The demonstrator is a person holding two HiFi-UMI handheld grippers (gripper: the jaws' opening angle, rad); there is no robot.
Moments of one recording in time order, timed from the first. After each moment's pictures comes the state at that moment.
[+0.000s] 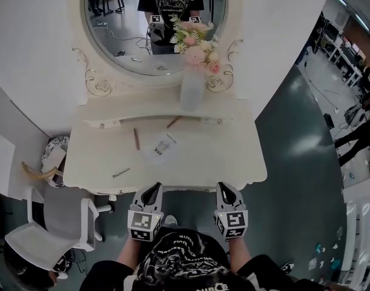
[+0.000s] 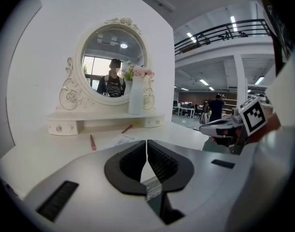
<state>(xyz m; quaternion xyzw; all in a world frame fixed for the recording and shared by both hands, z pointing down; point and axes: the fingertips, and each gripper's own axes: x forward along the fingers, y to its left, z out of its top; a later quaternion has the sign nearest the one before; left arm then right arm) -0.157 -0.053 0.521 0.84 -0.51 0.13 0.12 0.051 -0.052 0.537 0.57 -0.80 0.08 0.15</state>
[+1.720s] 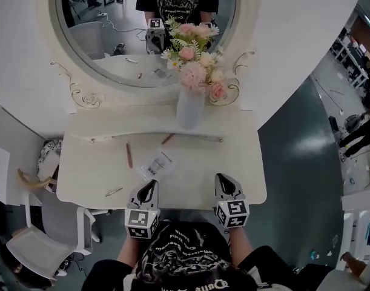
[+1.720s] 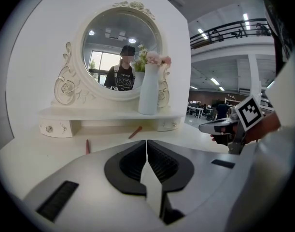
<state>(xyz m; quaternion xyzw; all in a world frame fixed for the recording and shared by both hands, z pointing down) -0.153 -0.155 0.534 0.81 -0.54 0.14 0.15 0.068 -0.183 0.550 0.54 -0.81 0.14 0.16</state>
